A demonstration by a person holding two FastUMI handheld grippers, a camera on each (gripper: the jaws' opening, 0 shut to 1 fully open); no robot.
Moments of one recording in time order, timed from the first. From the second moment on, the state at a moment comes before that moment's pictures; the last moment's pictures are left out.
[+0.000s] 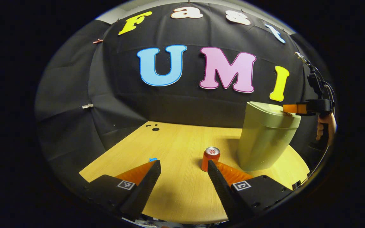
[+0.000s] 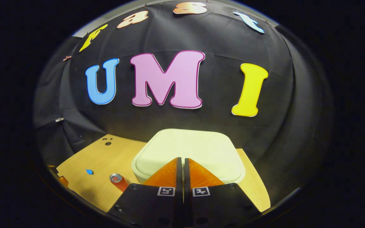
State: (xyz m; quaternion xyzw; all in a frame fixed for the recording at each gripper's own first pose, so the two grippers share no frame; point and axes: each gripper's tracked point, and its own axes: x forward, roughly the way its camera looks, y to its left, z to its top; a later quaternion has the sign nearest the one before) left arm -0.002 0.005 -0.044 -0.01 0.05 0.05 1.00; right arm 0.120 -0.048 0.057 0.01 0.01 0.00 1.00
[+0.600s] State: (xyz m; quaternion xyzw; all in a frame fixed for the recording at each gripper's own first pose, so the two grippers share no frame) left arm -0.029 0.032 -0.047 -0.01 0.04 0.03 1.00; right arm 0.066 -0.029 0.077 -0.01 -0.03 -0.02 1.00
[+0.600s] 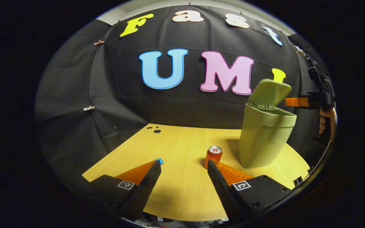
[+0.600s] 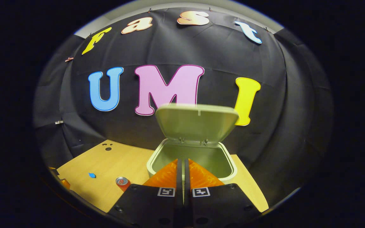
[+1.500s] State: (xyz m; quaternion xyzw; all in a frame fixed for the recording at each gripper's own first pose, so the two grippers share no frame) left arm -0.001 0.062 -0.051 -0.03 0.06 0.08 0.99; right arm 0.051 0.011 0.020 -0.01 0.01 0.05 1.00
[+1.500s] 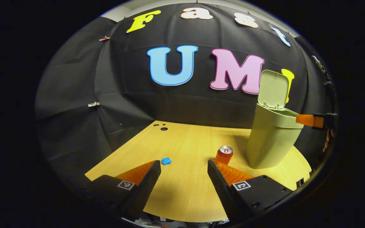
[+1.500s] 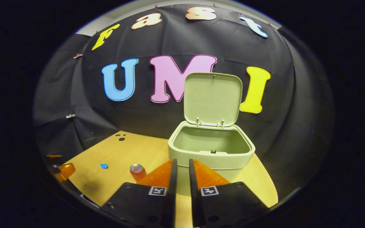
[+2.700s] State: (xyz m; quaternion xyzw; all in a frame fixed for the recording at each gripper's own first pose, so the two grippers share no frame) left arm 0.154 0.172 -0.151 -0.05 0.18 0.11 0.98; right arm 0.004 0.017 -0.058 0.00 0.14 0.02 0.99
